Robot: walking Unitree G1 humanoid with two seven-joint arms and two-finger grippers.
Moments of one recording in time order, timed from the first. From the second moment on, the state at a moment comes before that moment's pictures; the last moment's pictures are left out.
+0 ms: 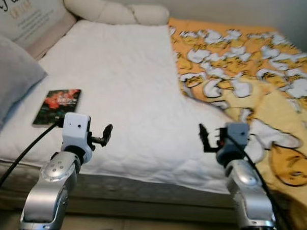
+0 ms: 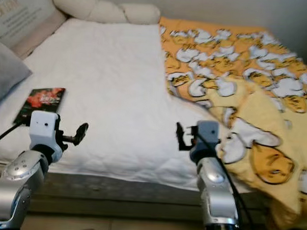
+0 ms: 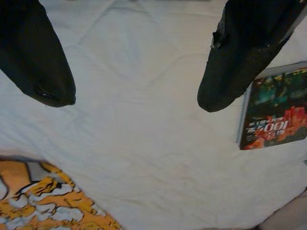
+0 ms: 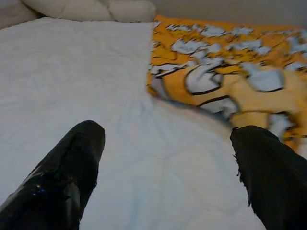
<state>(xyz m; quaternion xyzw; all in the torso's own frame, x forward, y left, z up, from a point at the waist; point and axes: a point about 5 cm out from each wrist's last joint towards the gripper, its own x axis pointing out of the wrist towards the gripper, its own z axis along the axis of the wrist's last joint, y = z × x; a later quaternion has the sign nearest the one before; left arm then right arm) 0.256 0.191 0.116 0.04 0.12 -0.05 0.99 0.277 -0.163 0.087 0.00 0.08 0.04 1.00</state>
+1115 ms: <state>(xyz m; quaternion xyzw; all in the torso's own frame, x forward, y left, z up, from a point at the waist) 0.262 0.190 0.121 0.06 0.09 -0.07 0.99 0.282 -0.154 0.084 -0.01 0.09 0.05 0.99</state>
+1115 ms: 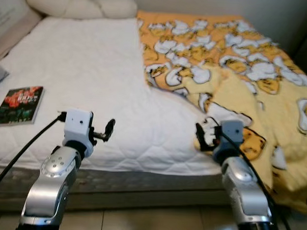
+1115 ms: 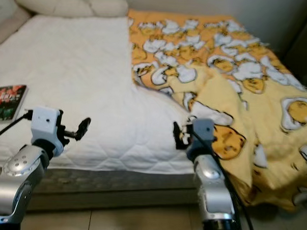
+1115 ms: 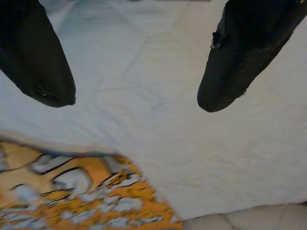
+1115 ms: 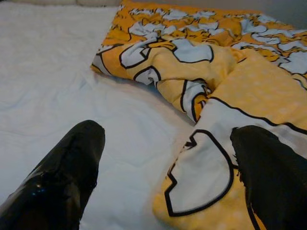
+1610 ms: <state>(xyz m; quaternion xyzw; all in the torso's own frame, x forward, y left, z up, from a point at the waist) 0.260 0.196 0.118 0.07 0.10 -0.07 0.99 0.285 -0.145 0.081 -0.01 0.11 0.06 0.99</state>
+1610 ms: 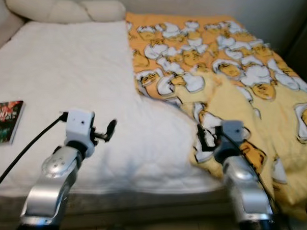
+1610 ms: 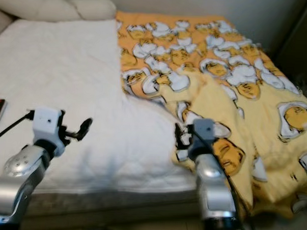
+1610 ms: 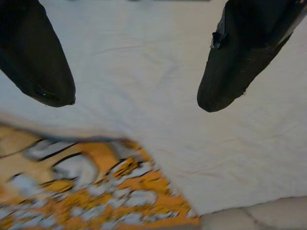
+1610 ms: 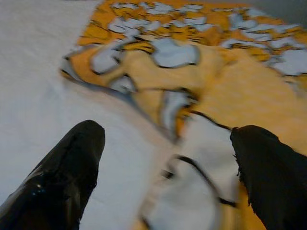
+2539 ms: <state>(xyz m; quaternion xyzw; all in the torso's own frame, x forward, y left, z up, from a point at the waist) 0.238 0.182 0.132 0.20 0.18 -0.38 0.88 0.336 -0.136 0.034 -0.08 0.31 0.10 0.94</state>
